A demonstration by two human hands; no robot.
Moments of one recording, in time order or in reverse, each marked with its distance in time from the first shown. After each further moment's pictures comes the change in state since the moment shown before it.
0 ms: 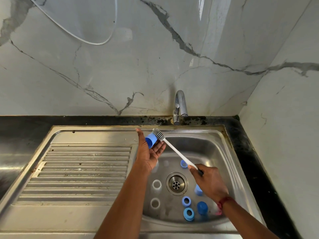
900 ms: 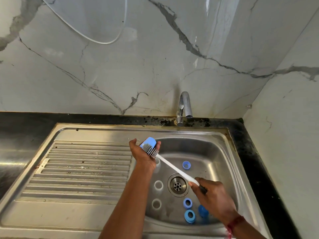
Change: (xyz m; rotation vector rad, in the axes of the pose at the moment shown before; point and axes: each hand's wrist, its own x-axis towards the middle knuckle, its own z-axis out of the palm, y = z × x) left_hand -0.005 0.012 -0.005 -0.252 0.164 0.069; right_hand -0.036 0.000 -0.005 -0.086 -0.036 -0.208
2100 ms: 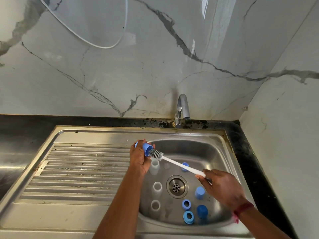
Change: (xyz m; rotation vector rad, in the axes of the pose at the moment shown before) left_hand 0.014 0.006 -0.021 0.145 -0.057 0.072; right_hand 0.024 0.019 -0.029 -0.485 0.141 -0.256
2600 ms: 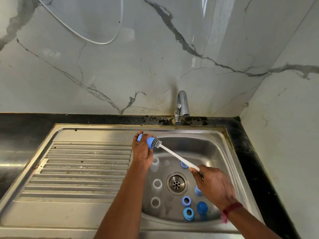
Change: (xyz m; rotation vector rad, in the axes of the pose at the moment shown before) left_hand 0.003 -0.003 0.021 0.029 -0.053 0.138; right_hand 0.007 -0.032 0.004 0.007 -0.034 0.184
